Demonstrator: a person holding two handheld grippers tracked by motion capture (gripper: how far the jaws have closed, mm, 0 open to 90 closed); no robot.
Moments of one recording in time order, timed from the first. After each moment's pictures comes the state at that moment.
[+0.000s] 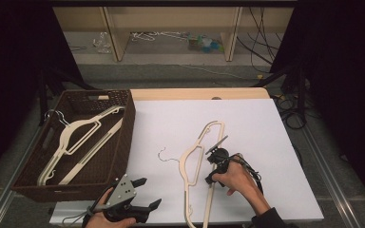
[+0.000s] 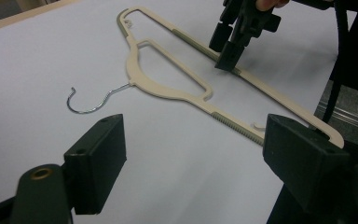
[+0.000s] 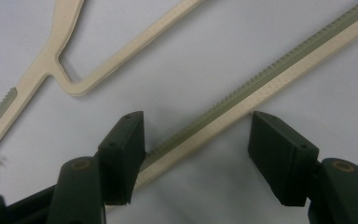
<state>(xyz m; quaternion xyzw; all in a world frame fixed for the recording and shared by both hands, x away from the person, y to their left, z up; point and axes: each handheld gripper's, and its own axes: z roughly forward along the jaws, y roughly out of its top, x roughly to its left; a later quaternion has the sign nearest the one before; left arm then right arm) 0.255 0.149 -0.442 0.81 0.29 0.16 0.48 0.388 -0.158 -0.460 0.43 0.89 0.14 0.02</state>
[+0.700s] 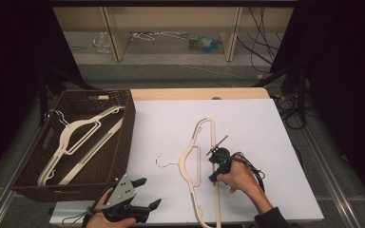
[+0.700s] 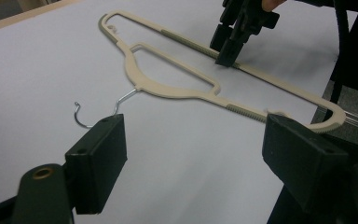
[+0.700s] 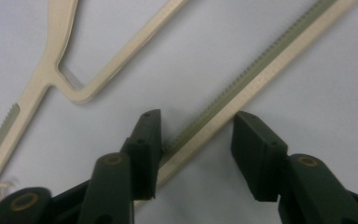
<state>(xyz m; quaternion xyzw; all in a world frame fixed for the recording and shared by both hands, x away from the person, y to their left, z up) 0.255 0.150 -0.442 0.81 0.29 0.16 0.48 0.391 -0.164 -0.460 0.39 0.91 0.14 0.03</state>
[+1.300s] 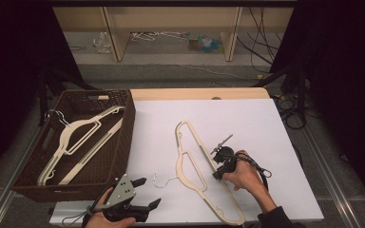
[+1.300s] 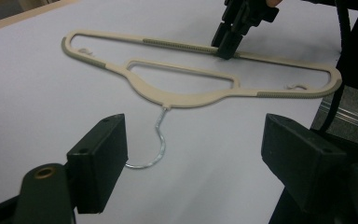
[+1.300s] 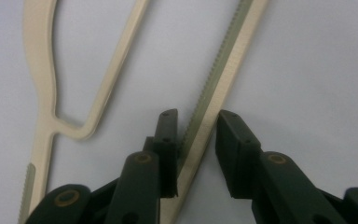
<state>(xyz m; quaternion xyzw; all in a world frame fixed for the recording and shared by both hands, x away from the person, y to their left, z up) 0.257 0.151 -0.443 0.81 0.29 0.16 0.48 0.395 -0.177 -0.459 0.37 0.92 0.16 0.02</state>
